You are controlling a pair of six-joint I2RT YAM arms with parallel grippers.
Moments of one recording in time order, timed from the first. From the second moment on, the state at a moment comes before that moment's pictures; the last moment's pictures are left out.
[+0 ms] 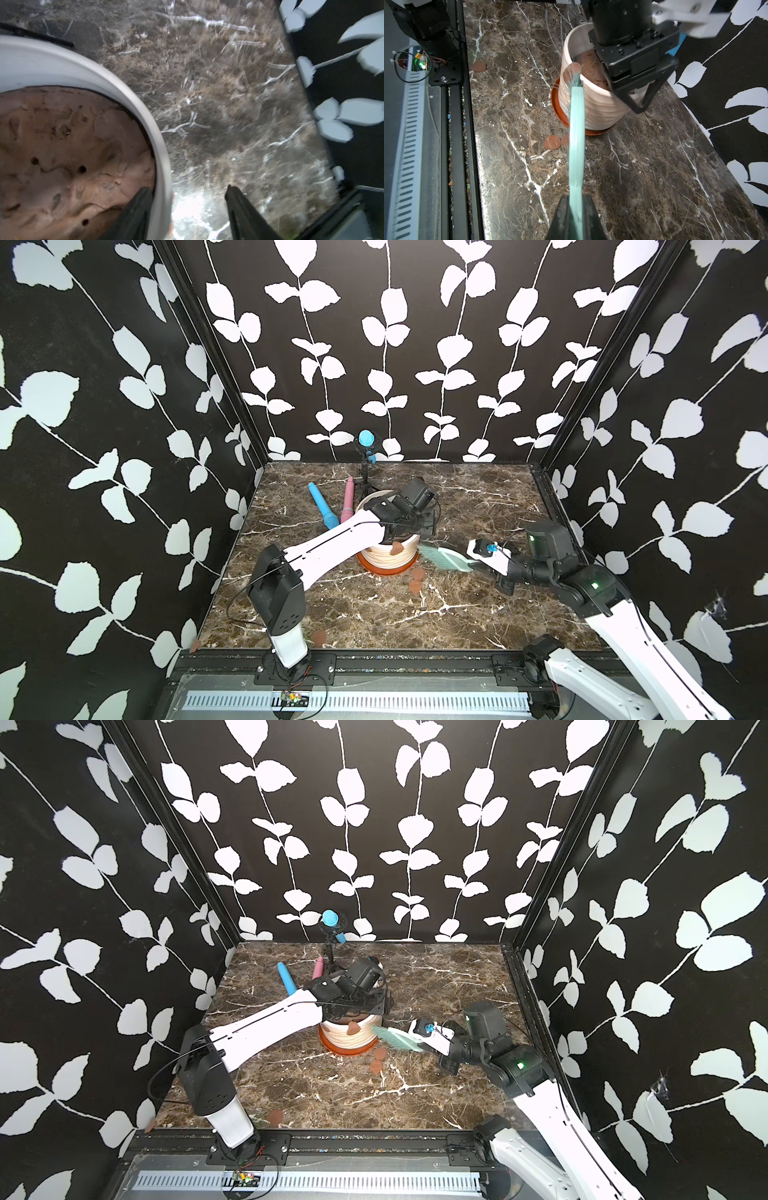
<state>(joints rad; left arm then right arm) -0.87 1.70 1.56 -0.68 -0.07 -0.60 0.48 0.82 0.96 -0.86 -0.50 -0.65</state>
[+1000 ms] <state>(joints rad) -0.40 0.96 0.98 -0.90 -0.36 -0.36 0.64 1.42 1.40 -0.72 -0.65 -0.79</state>
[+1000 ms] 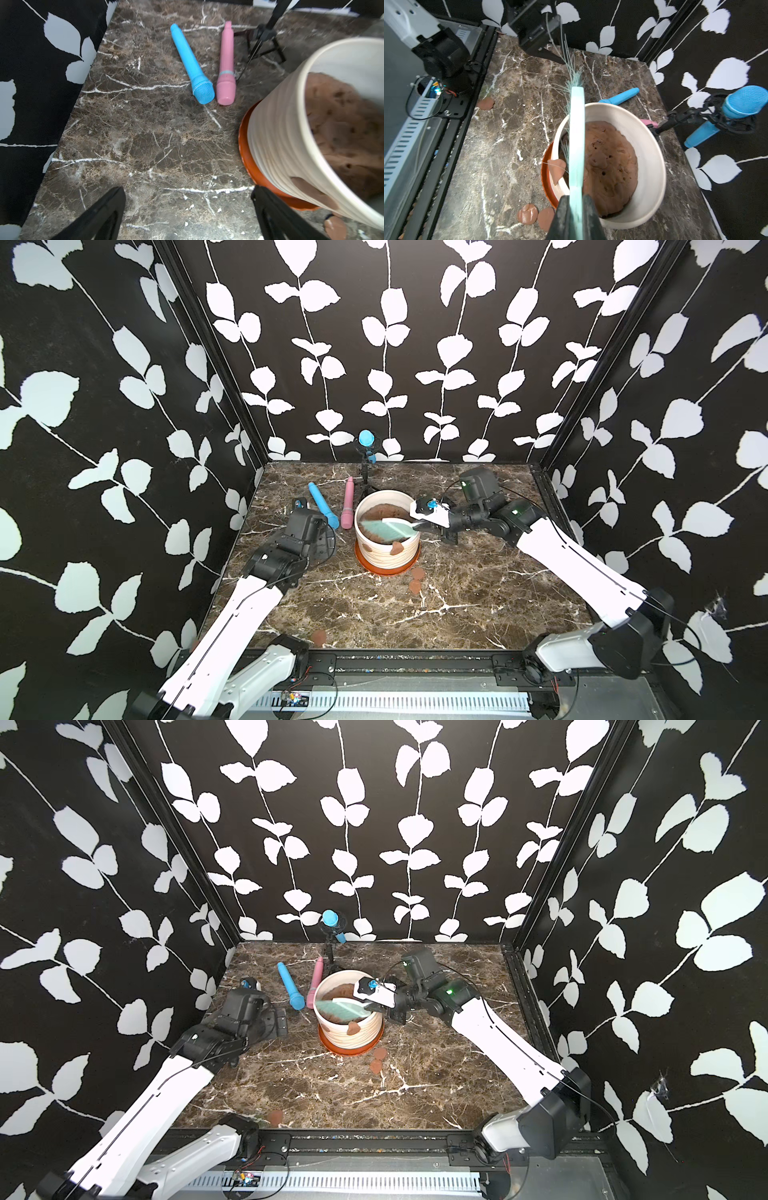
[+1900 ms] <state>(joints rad) -0.40 0.88 0.90 -0.63 0.12 -0.13 0.64 1.08 1.26 -0.86 -0.61 -0.79</state>
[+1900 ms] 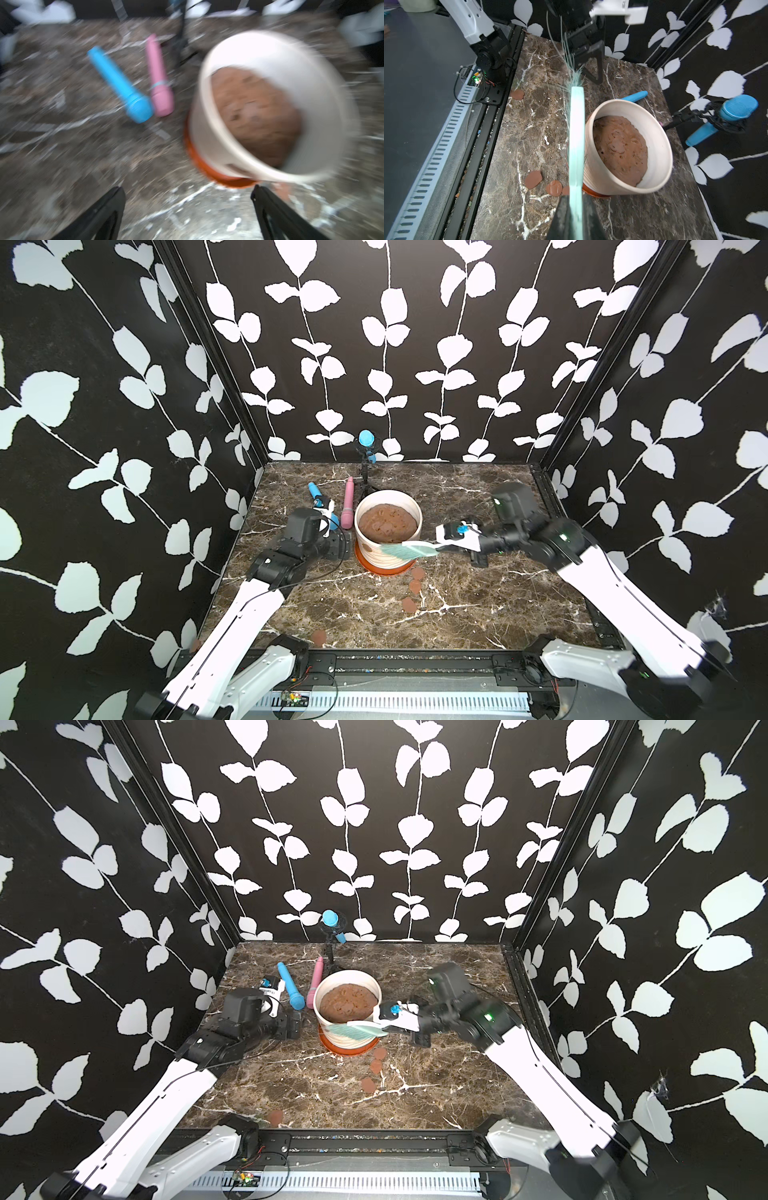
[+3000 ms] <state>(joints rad) -0.66 1.57 1.36 -0.91 0.36 0.50 0.65 0.62 0.90 -0.62 -0.08 -0.58</state>
